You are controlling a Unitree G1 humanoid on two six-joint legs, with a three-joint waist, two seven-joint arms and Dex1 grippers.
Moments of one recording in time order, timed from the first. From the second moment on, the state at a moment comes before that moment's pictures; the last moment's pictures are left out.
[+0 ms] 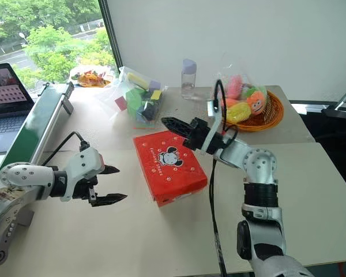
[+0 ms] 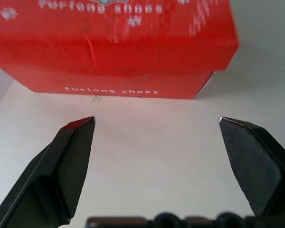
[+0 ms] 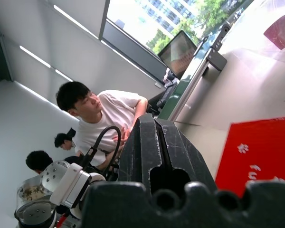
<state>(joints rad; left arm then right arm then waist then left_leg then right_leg) -0.20 1.05 0.03 -0.62 -0.53 0.89 -0.88 -0.77 -0.22 -0.19 0.11 1.18 1.10 0.37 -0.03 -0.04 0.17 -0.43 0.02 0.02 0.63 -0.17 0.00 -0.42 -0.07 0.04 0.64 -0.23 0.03</state>
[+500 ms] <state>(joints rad) -0.10 1.05 0.07 -0.71 -0.54 0.90 -0.83 -0.79 -0.35 0.44 0.17 0.52 0.81 0.78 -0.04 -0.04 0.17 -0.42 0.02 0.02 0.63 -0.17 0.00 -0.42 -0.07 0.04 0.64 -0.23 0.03</state>
